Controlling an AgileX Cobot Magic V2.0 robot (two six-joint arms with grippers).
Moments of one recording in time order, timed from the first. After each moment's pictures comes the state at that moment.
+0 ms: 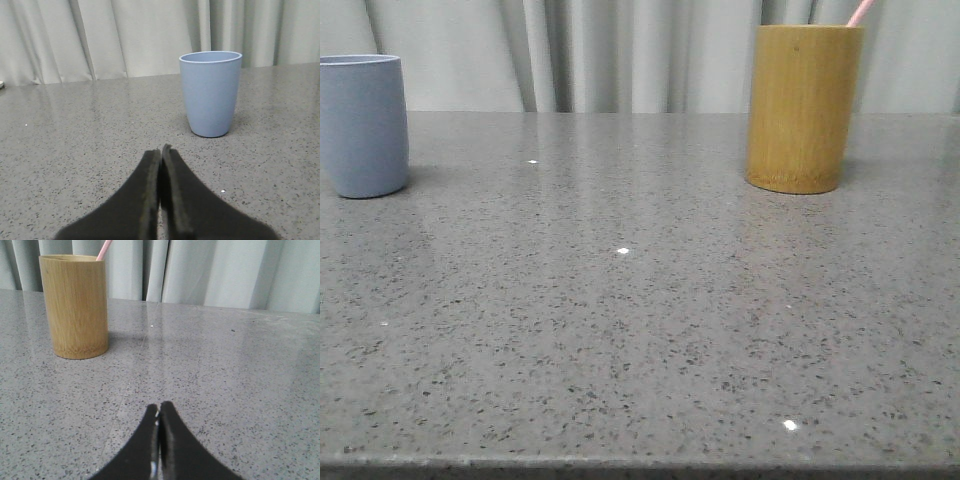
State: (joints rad) left arm -0.06 0.00 0.00 0.07 0.08 -0.06; right arm 0.06 -0.01 0.03 -0.04 0.10 0.05
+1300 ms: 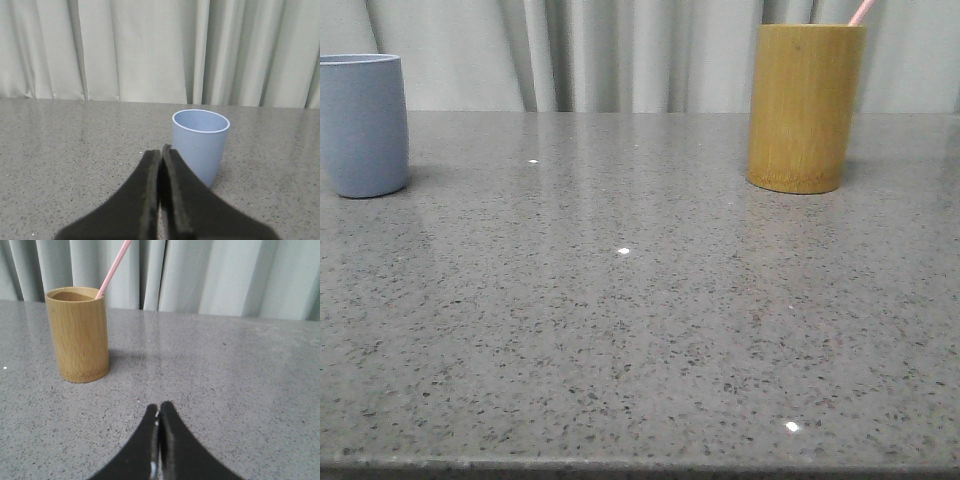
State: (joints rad) left arm -0.06 0.21 -0.30 -0.06 0.17 -0.06; right arm 0.06 0.07 -0.30 -0.03 0.42 0.05
